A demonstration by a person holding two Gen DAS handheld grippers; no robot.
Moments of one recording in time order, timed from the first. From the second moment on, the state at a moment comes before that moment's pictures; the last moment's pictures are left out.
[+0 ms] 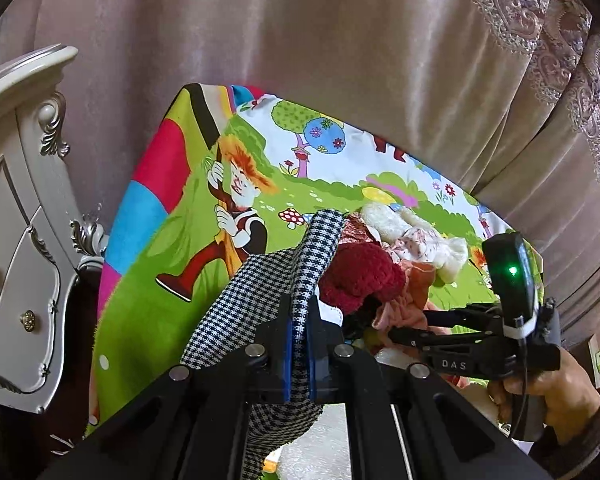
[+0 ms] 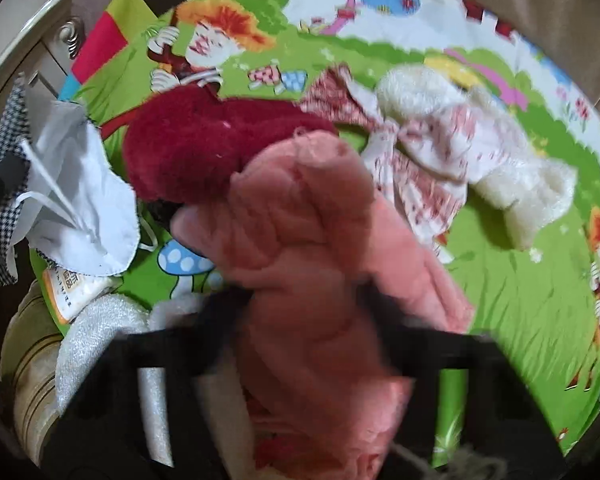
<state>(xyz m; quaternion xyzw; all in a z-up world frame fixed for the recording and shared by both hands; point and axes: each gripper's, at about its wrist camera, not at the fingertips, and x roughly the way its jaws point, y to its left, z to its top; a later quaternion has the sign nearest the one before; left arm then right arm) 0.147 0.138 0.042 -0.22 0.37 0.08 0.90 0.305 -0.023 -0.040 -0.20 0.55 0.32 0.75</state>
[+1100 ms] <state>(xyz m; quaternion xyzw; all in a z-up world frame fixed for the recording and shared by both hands) 0.118 0.075 0.113 -0.21 0.28 0.02 0.94 0.234 -0.184 0.075 -0.02 0.42 0.27 0.87</state>
